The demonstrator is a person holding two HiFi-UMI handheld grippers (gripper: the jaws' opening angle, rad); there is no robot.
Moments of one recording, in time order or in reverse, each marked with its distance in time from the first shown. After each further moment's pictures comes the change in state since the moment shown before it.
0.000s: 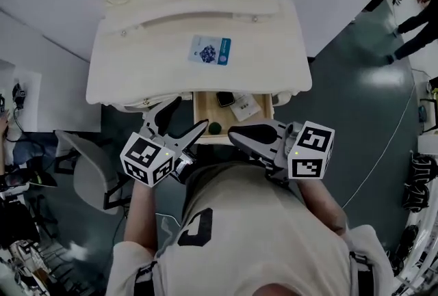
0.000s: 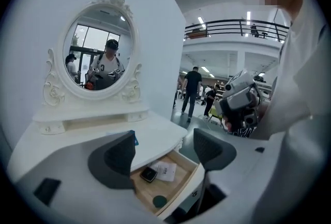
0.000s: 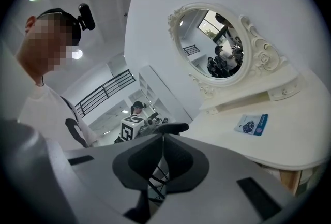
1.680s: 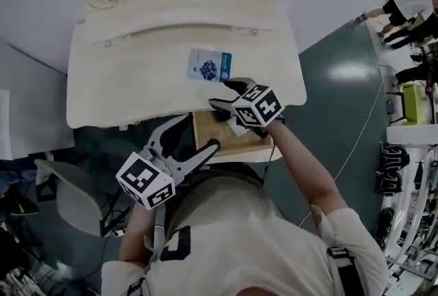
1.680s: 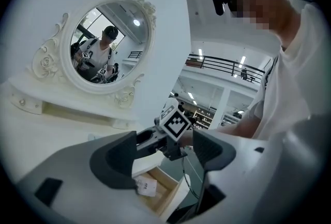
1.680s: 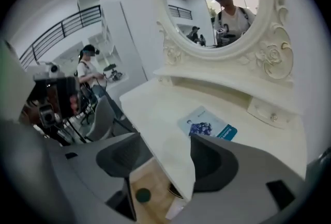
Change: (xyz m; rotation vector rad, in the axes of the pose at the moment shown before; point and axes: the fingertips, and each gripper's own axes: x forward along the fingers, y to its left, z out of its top) left arm -0.016 0.059 0.024 -0.240 -0.182 -0.297; right arm 0.130 -0.233 -0.017 -0.202 0.509 -0.504
